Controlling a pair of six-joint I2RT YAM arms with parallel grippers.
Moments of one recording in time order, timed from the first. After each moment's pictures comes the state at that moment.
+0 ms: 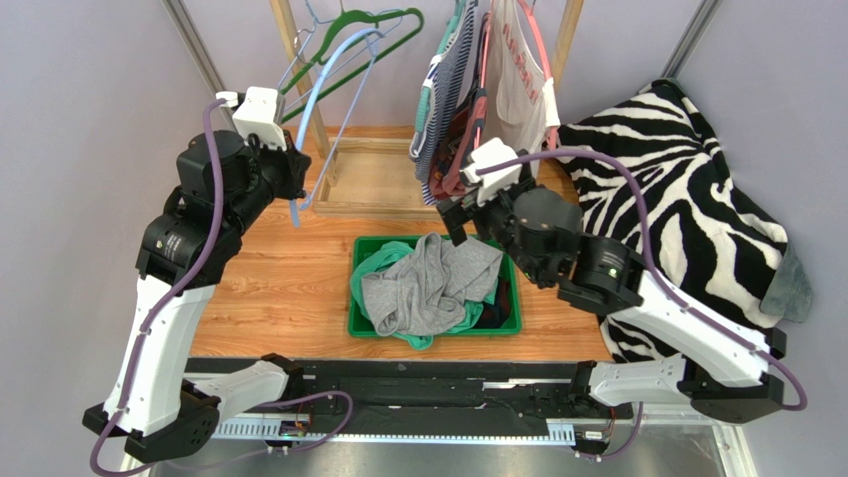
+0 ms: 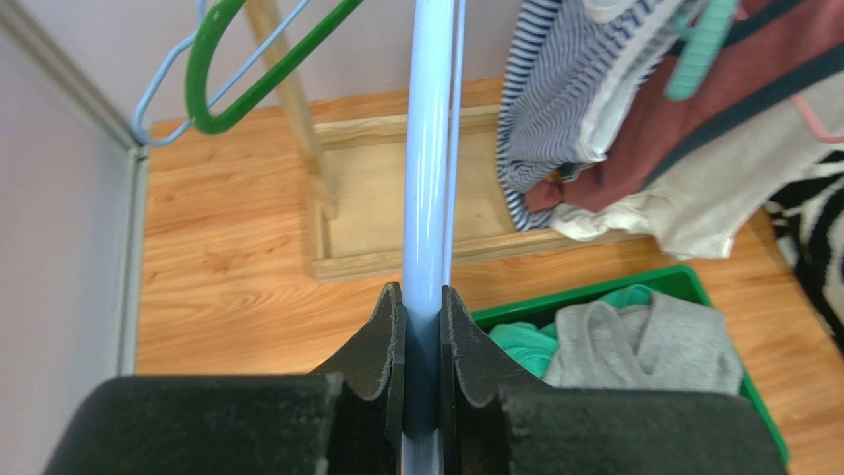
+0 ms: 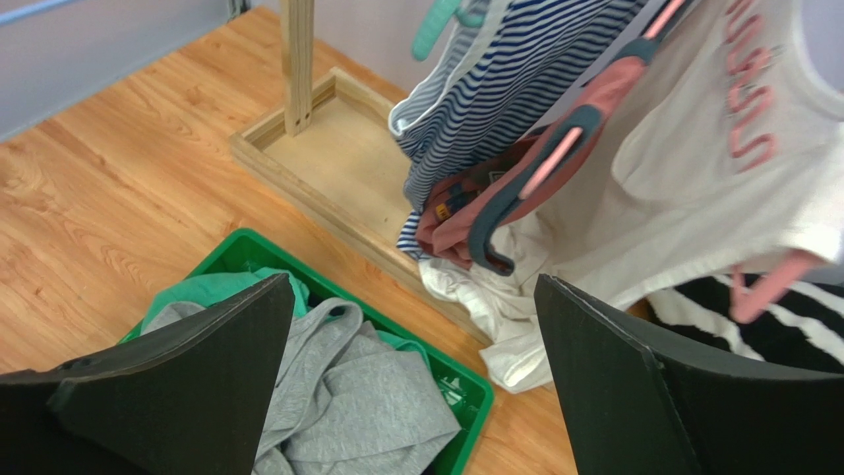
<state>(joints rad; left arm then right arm) -0.43 1.08 1.72 -0.89 -0.21 -0.10 1.15 1.13 1.51 -0.51 0.65 -0.14</state>
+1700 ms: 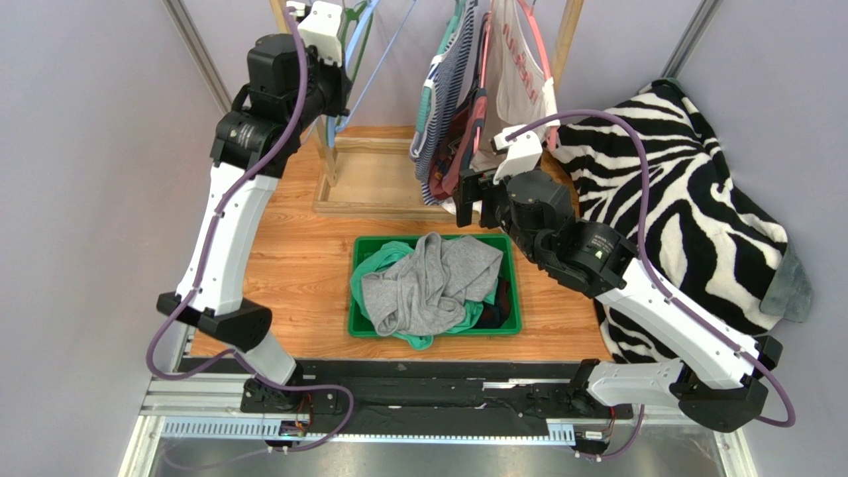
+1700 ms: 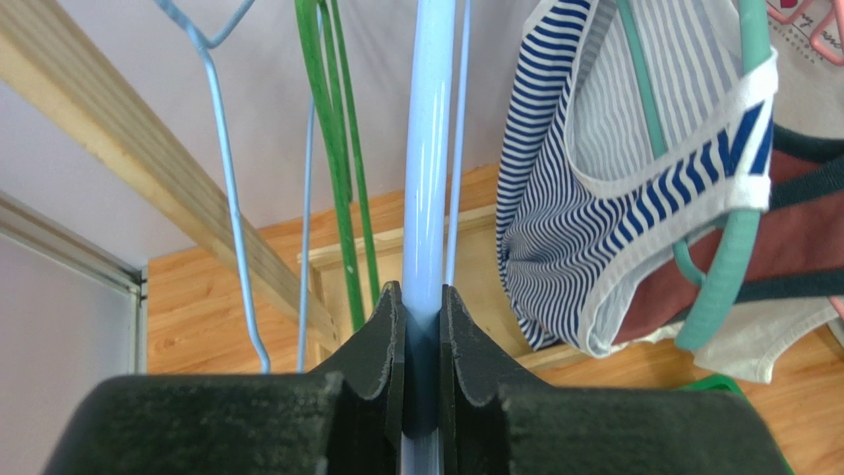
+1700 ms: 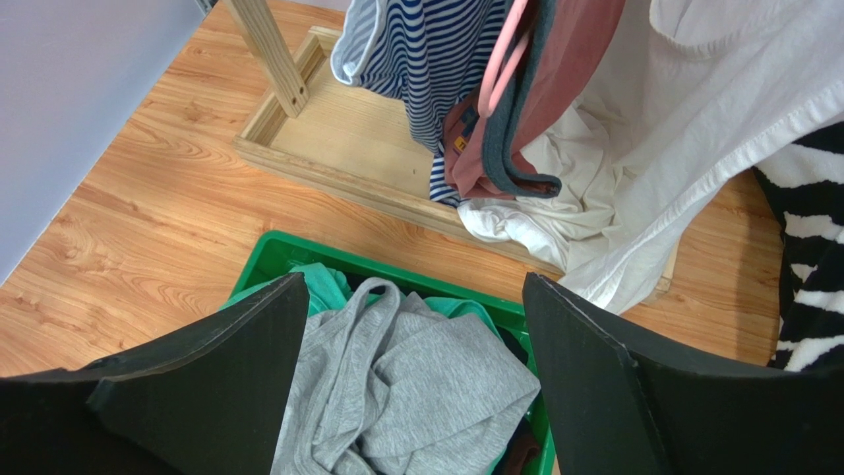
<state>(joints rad) -0.40 1.61 2.23 -0.82 -0.12 0.03 0.94 1.19 1.46 -0.57 0.54 0.27</state>
